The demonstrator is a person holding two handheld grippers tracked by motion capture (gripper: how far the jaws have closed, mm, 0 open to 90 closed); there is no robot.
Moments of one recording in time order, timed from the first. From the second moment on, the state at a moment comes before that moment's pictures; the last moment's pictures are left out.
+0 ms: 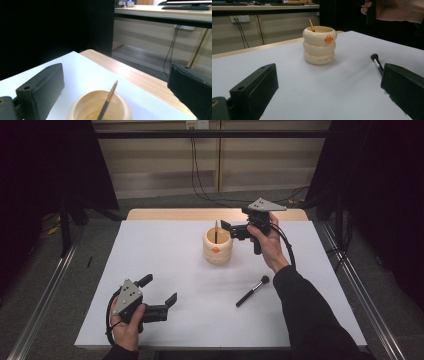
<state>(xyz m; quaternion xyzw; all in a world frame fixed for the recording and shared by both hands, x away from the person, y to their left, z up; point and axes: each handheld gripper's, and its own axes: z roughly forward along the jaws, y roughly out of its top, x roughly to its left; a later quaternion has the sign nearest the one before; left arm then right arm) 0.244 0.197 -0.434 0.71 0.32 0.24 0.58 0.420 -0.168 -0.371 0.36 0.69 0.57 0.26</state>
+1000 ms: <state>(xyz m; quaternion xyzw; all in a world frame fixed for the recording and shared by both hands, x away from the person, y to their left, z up) 0.244 0.199 -0.433 0.71 0.33 0.24 0.57 0.370 -0.227 -0.380 0.39 0.67 0.56 0.28</state>
